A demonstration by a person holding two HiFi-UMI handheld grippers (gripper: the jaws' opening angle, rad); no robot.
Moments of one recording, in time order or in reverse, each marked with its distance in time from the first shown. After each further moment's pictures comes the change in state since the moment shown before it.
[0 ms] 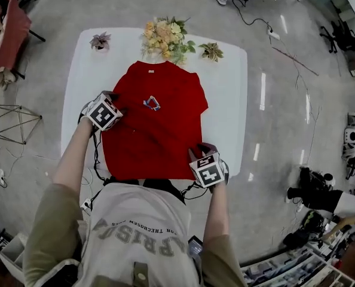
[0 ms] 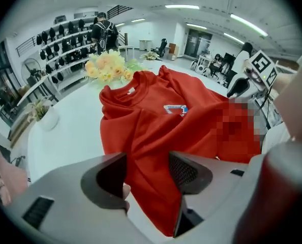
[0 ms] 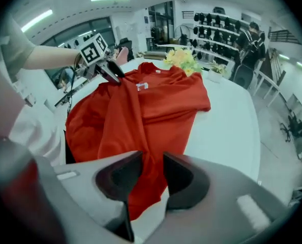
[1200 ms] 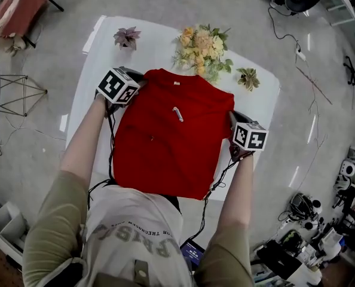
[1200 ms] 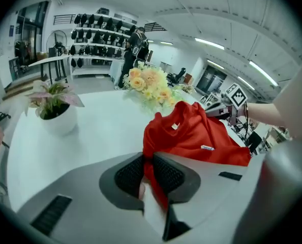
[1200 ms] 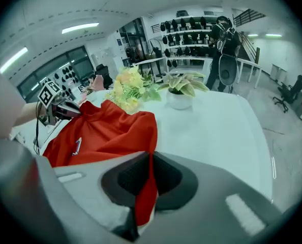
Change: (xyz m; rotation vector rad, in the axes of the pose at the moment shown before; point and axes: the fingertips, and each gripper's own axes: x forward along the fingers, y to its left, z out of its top) left arm 0.014 0.113 0.060 -0.326 -0.214 -0.103; right arm 0.077 -0.183 0.169 0.259 -0.208 -0.028
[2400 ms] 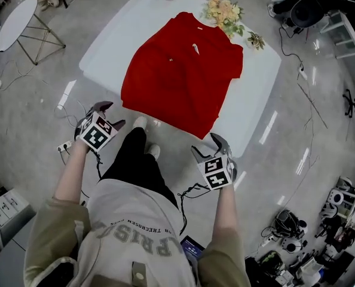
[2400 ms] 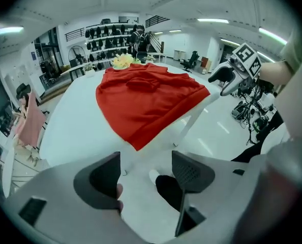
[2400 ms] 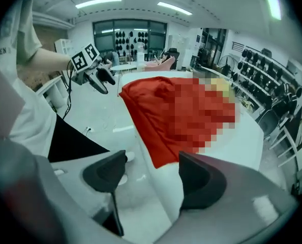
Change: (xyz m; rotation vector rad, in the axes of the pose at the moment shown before) left arm -0.128 -0.284 -0.346 -0.009 0.071 0.323; right arm -0.201 0.175 -0.300 -0.742 0.080 0.181
